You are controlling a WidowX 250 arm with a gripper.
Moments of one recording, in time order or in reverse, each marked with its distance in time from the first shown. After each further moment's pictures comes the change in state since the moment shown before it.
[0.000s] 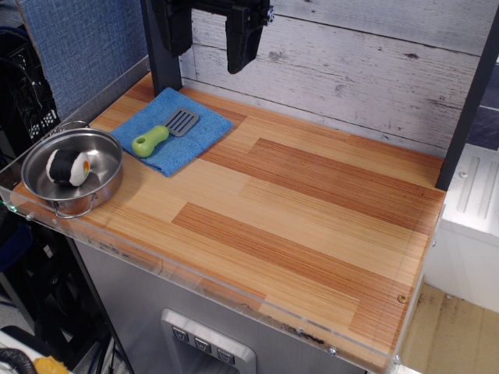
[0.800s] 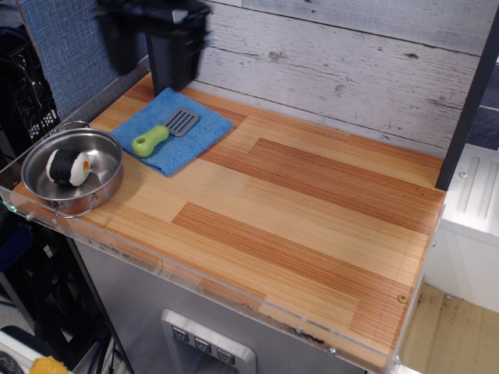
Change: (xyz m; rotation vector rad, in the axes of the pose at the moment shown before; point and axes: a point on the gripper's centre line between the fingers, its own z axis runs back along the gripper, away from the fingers) arm -0.024 0.067 -0.027 0.054 0.051 0.116
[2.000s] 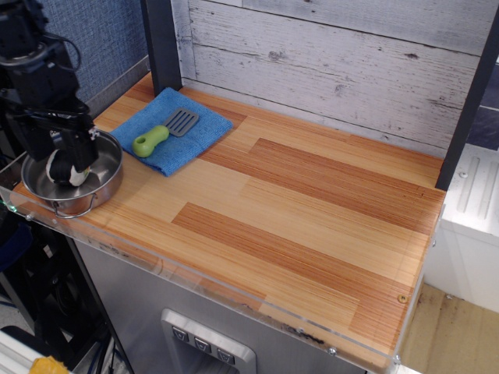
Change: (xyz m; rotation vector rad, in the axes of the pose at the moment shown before) arm -0.021 0.077 -0.099 -0.097 -0.016 -0.055
